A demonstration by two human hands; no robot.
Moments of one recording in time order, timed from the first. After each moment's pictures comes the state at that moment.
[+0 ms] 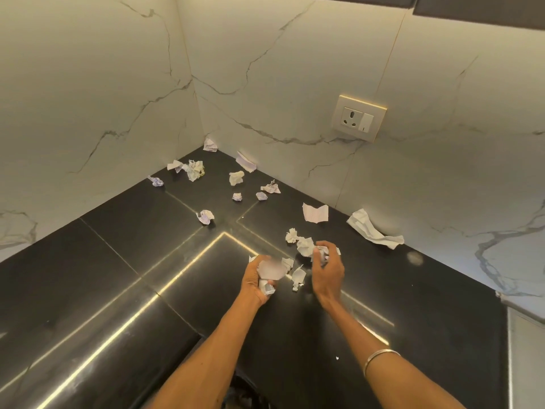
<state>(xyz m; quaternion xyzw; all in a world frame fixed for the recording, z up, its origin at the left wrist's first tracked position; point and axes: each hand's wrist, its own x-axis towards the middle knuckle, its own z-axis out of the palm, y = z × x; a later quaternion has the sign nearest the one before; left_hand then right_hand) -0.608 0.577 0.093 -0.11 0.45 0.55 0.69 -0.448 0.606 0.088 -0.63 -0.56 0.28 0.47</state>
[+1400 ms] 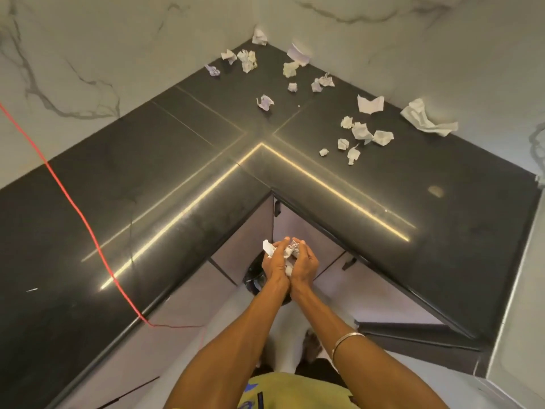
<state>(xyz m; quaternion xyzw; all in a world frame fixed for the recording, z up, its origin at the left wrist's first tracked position) -0.630 0.258 -0.007 -0.11 0.61 0.56 0.55 -0.594 0.251 0.004 -0.68 -0.20 0.53 0.47</state>
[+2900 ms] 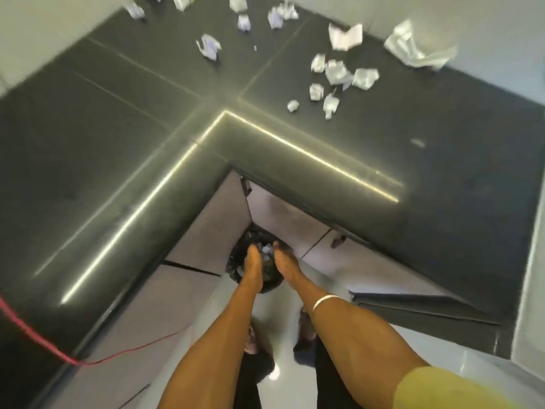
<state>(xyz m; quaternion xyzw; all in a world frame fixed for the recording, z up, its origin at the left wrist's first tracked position) -0.639 0.276 -0.164 -0.02 0.74 0.32 0.59 -0.557 0.290 -0.131 -0.72 -0.37 0.58 0.05</state>
